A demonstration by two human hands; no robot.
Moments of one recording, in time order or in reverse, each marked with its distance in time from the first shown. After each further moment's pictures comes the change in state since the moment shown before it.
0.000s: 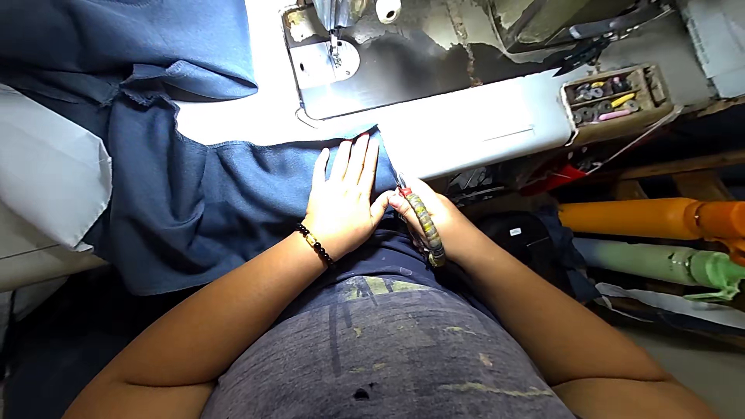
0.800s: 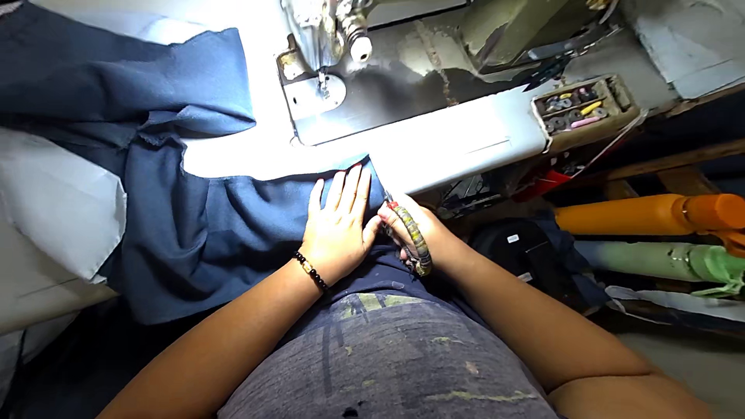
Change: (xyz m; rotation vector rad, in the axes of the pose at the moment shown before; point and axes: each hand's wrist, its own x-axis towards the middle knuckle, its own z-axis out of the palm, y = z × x) left_hand -0.010 0.002 0.006 0.041 0.030 0.052; right_hand 0.003 -0.007 0.003 0.301 -0.056 0.115
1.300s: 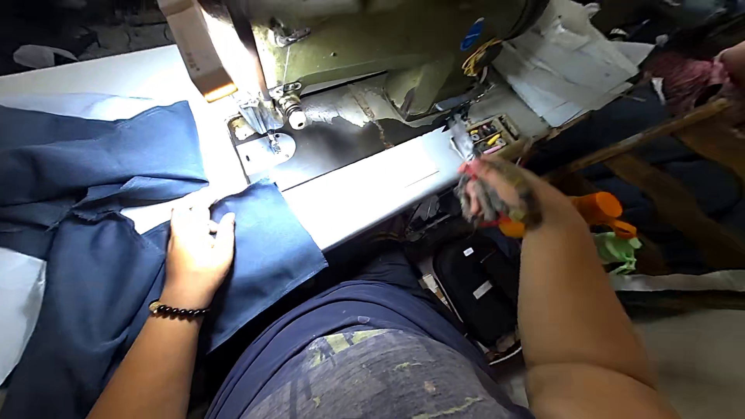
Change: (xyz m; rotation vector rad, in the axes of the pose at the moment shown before) left_hand 0.008 -0.121 -0.018 -0.346 0.453 -0.247; right_hand -0.046 -0.003 -0.194 0.015 0.331 -0.047
